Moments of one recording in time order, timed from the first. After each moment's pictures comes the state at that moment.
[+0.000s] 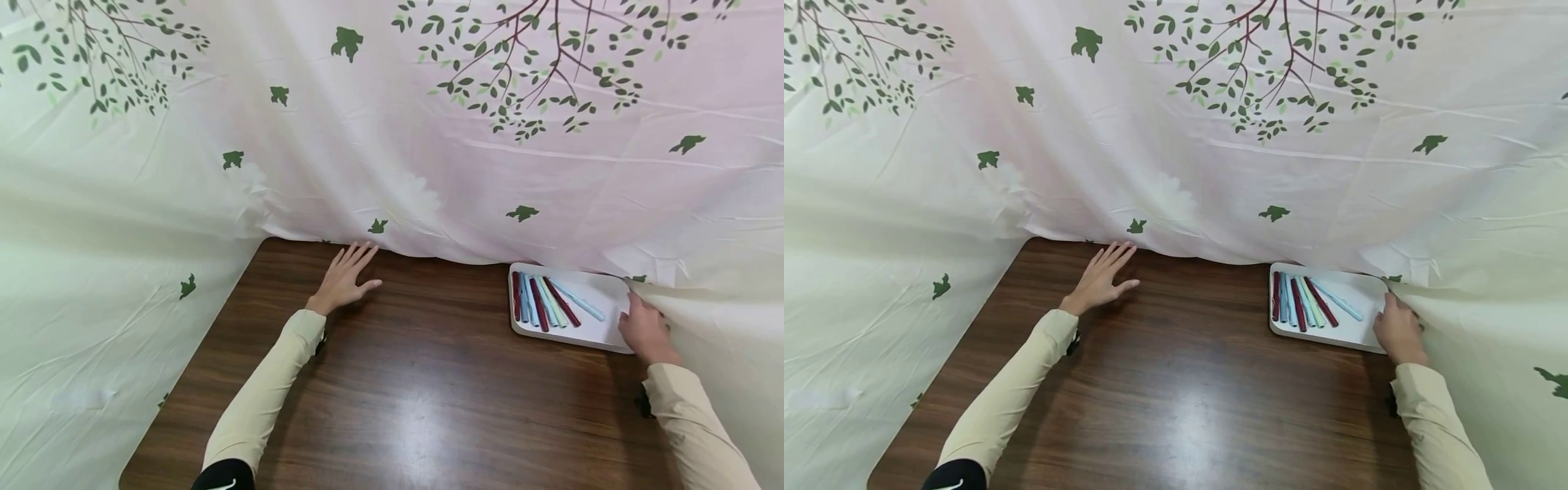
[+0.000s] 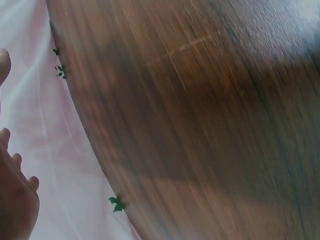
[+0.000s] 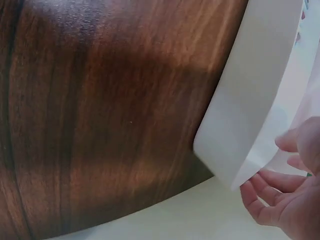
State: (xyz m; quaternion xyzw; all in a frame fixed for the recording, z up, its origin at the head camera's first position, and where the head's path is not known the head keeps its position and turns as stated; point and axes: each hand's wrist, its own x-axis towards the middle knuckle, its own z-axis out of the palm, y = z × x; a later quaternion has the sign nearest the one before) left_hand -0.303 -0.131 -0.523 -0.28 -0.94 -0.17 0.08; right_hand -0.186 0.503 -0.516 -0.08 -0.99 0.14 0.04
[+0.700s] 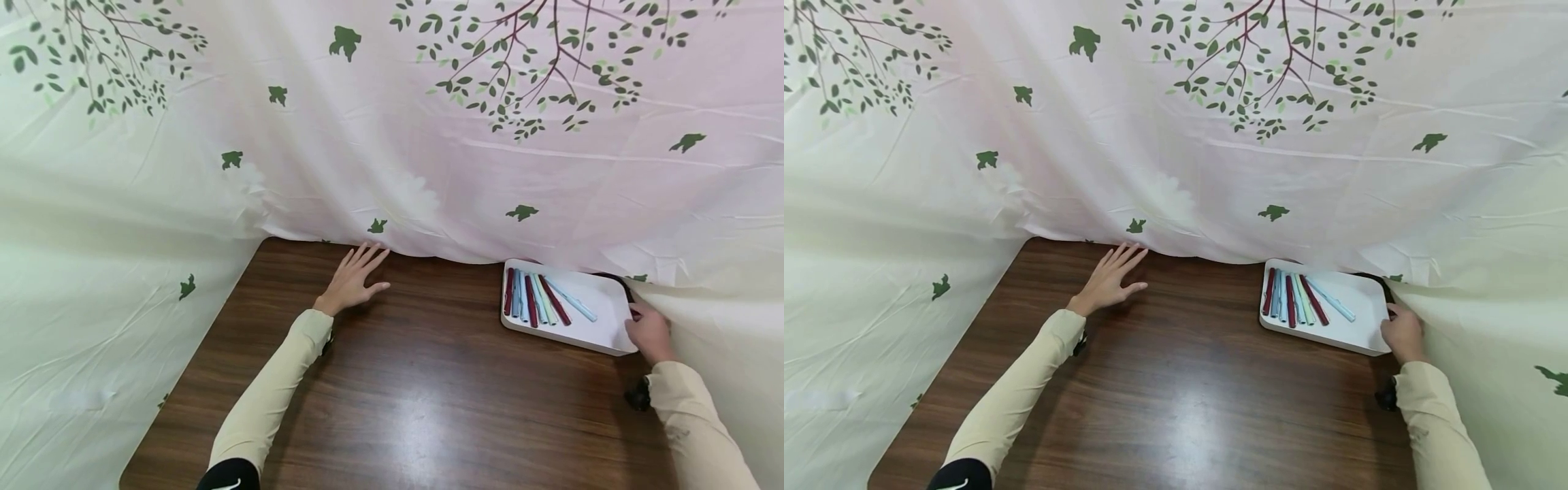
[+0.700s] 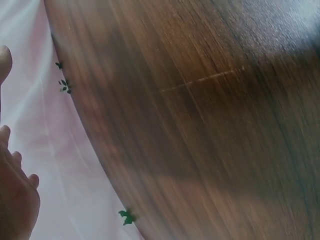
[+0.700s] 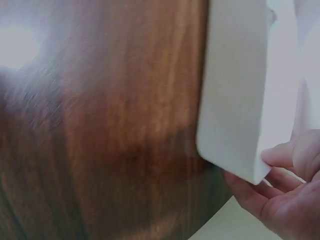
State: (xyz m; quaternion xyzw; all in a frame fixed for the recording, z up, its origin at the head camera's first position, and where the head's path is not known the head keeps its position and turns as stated) left_hand -0.303 -0.114 -0.524 -0.31 -0.93 -0.17 0.09; right_hand -0.183 0.514 -0.531 -0.12 -0.96 0.23 0.08
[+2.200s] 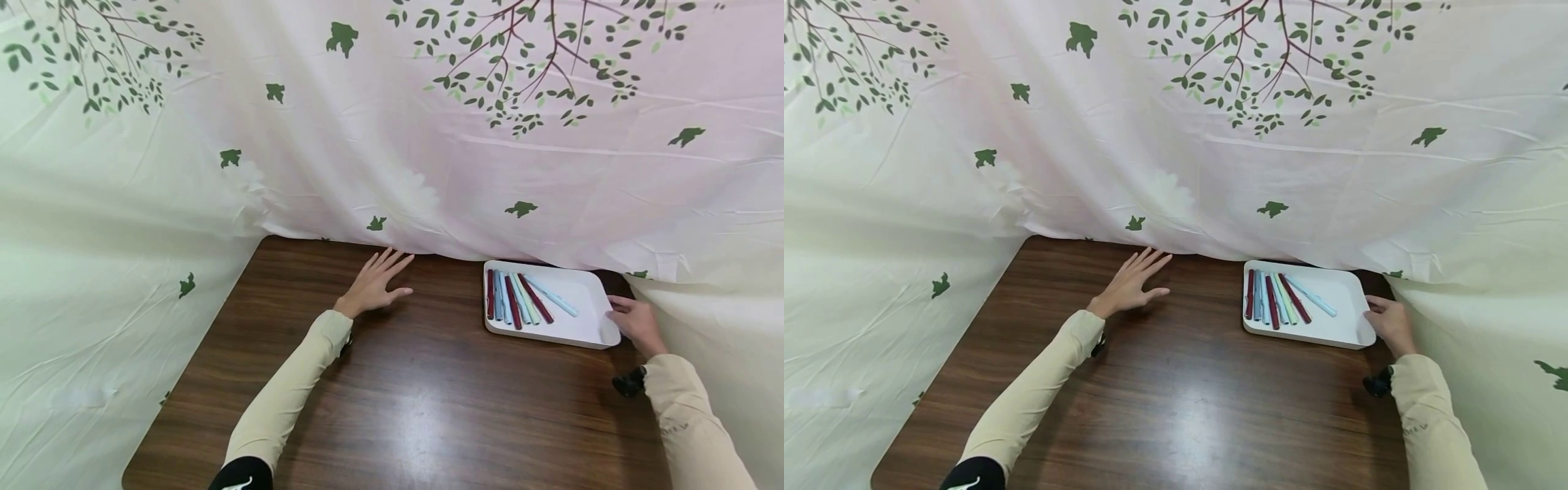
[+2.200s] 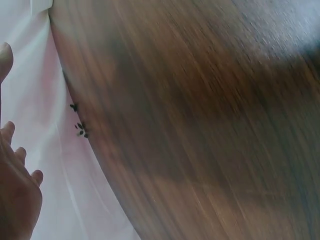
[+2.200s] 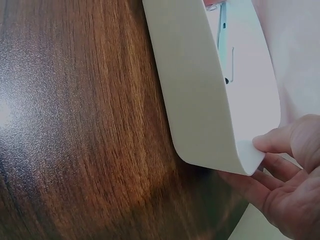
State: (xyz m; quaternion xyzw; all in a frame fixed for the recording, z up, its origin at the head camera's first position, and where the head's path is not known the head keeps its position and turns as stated) left_hand -0.294 -0.069 -0.528 -0.34 -0.92 -0.18 0.06; right_hand -0.192 0.498 -0.533 -0.09 -0.93 0.34 0.05
